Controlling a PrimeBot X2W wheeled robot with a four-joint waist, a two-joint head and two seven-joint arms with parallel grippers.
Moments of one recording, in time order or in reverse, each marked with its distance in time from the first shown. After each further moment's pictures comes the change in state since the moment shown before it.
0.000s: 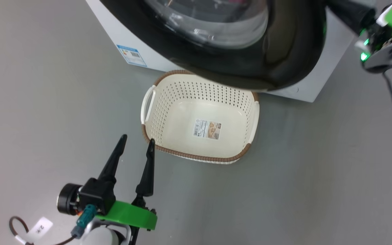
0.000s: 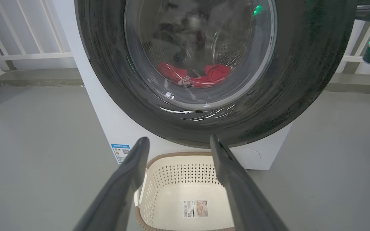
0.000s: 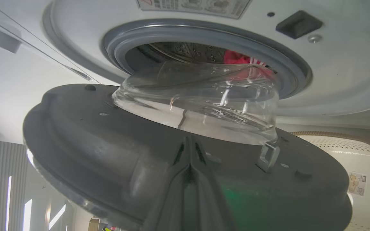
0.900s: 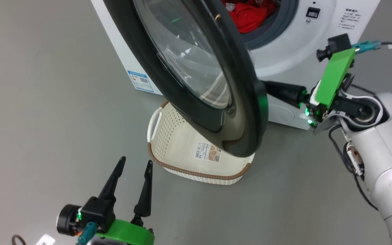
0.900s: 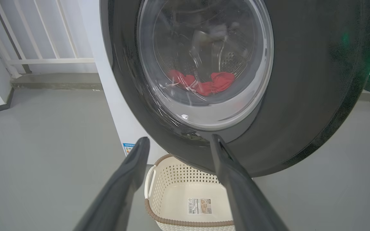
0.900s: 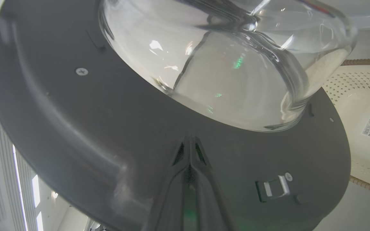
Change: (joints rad) left arm 0.094 0.002 0.019 0.011 0.025 -0.008 0.000; right arm 0.291 0.087 0.100 -0.242 -0.012 0.000 0.116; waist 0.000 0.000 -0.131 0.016
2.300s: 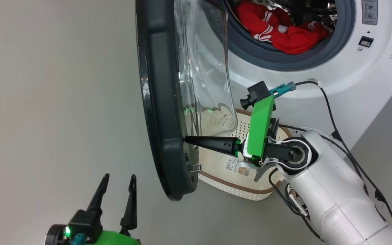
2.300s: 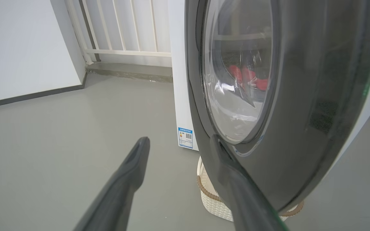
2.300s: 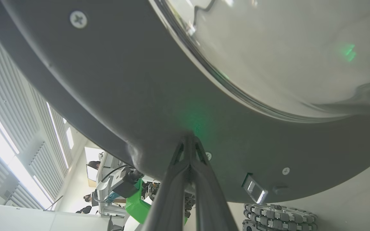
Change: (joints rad) left arm 0.060 0.001 0.063 0.039 -0.002 0.022 0.000; right arm 0.137 0.183 0.148 -0.094 -0.045 0.000 0.003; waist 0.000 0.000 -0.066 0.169
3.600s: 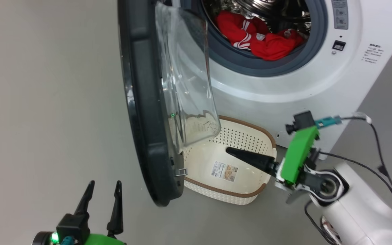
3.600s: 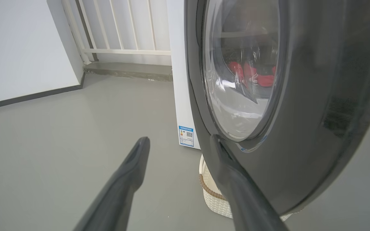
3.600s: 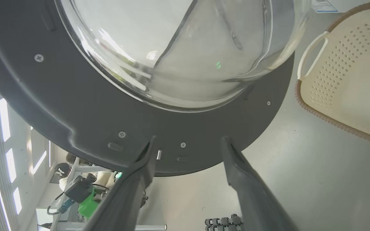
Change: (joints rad) left arm 0.013 0.000 0.090 0.048 0.040 -0.031 0.000; right arm 0.176 -0.154 0.001 -0.067 -0.052 0.000 -0.217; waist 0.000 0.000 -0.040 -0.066
